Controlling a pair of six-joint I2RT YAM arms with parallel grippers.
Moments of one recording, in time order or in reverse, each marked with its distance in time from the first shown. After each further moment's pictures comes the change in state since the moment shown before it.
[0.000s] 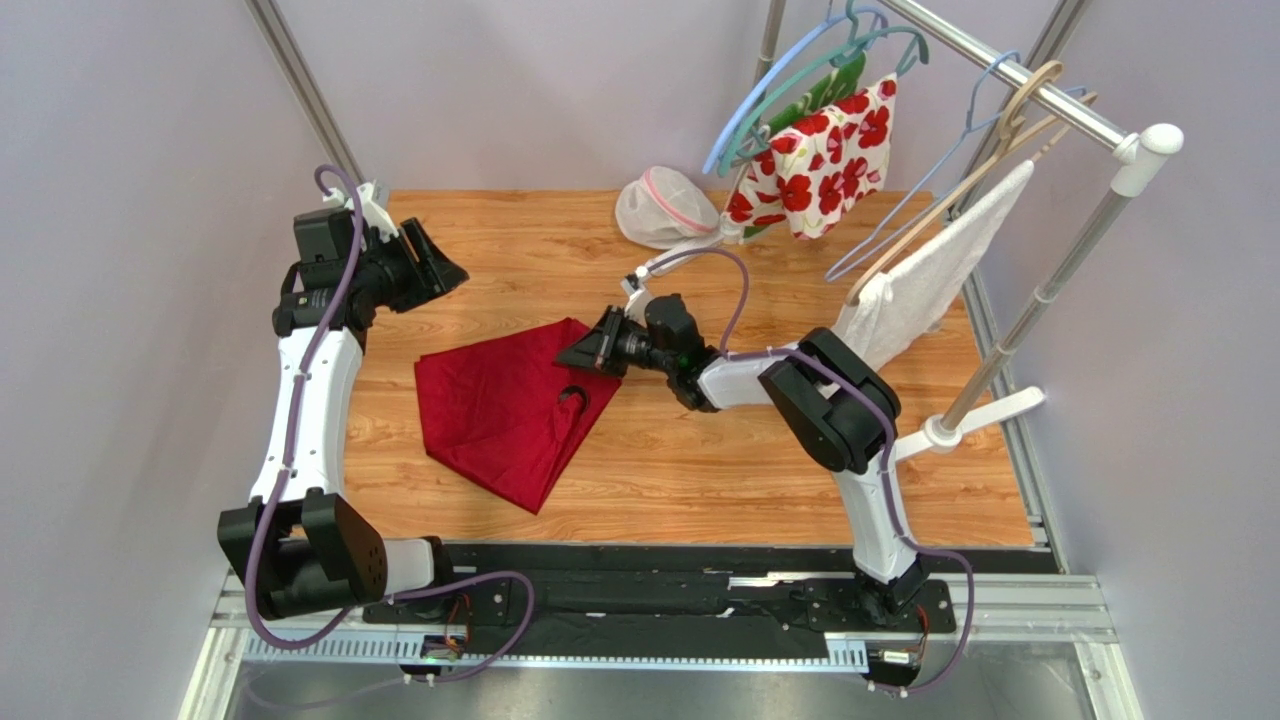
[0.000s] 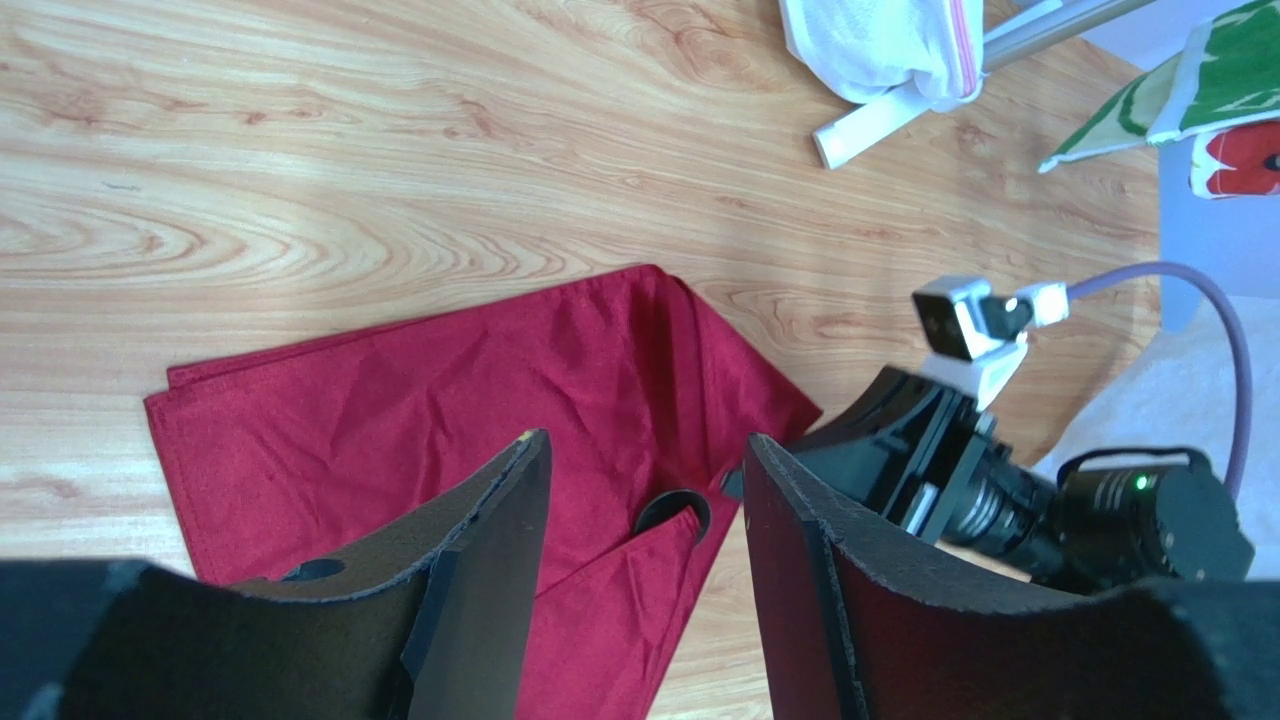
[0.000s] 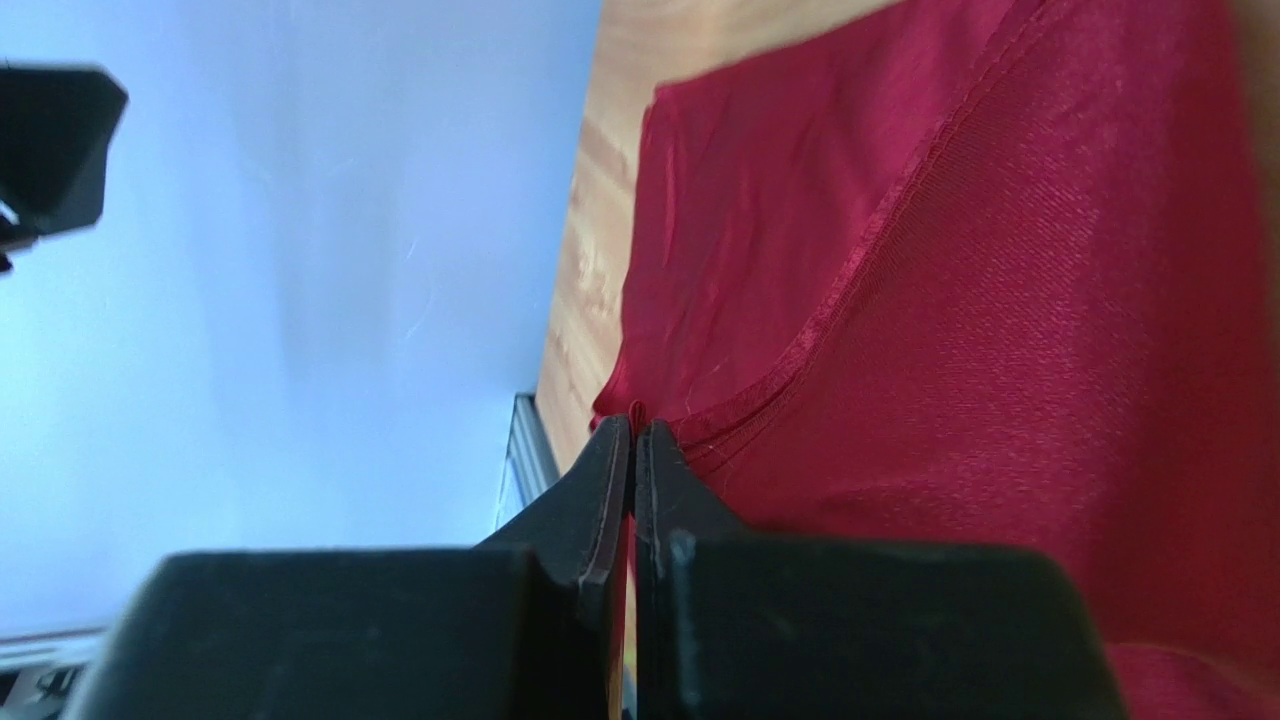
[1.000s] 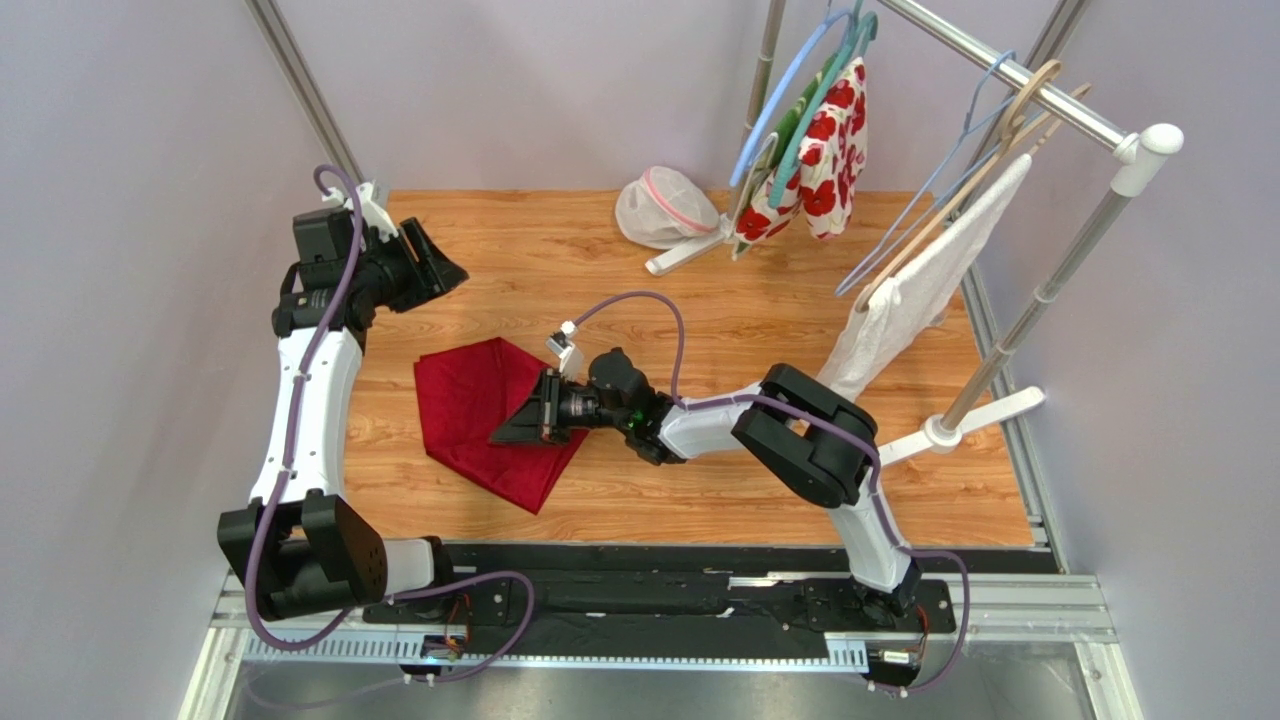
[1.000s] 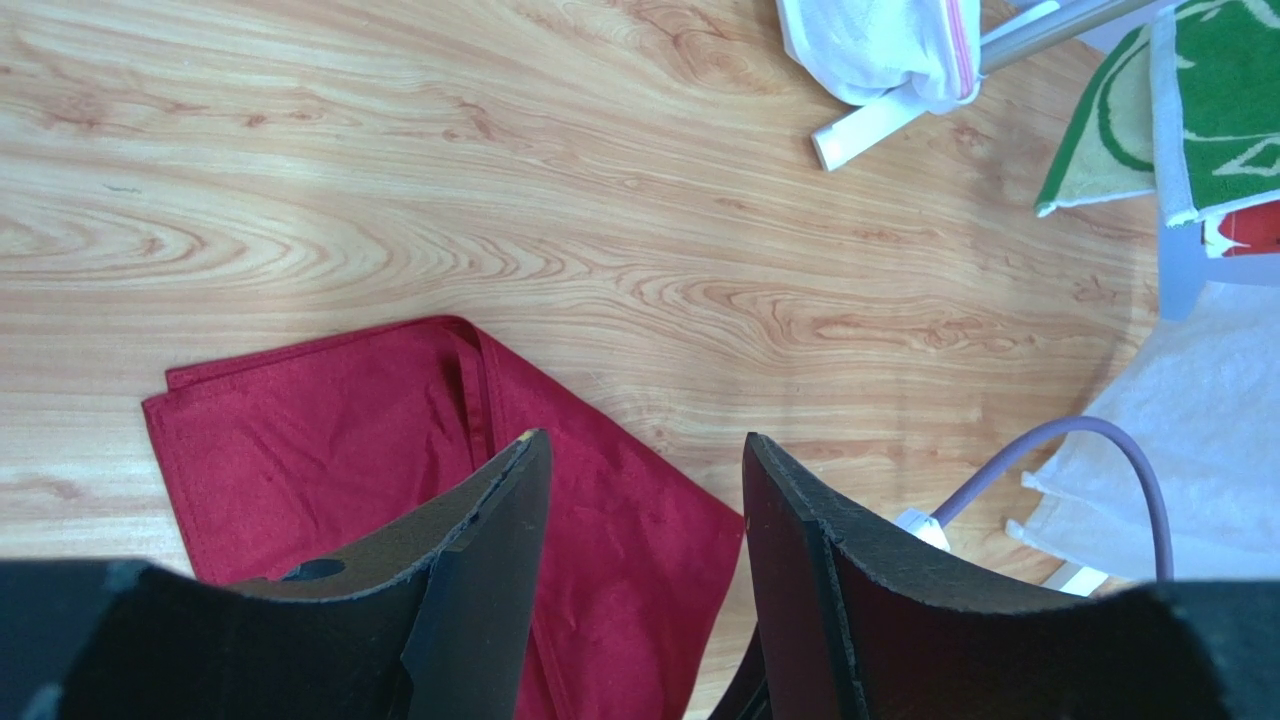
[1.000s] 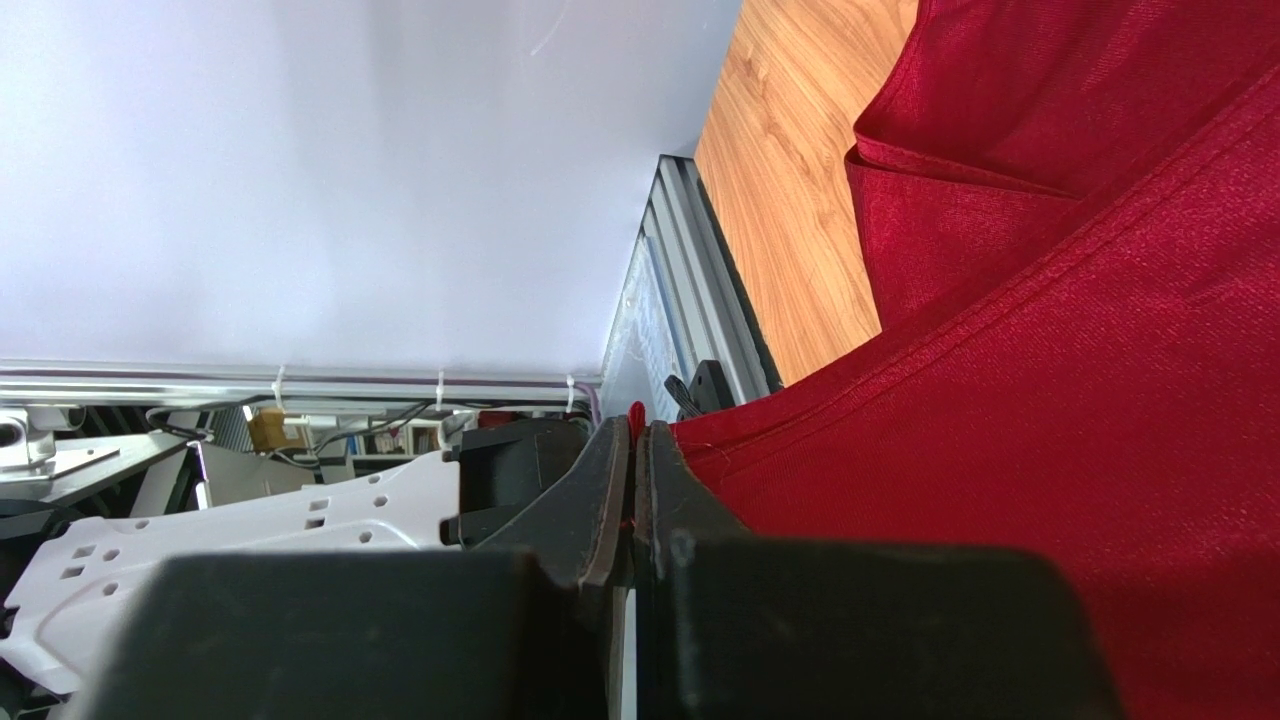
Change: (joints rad) left arm 0.001 -0.002 0.000 0.000 0.000 -0.001; right arm 0.293 -0.024 -0.030 0.094 -0.052 0.126
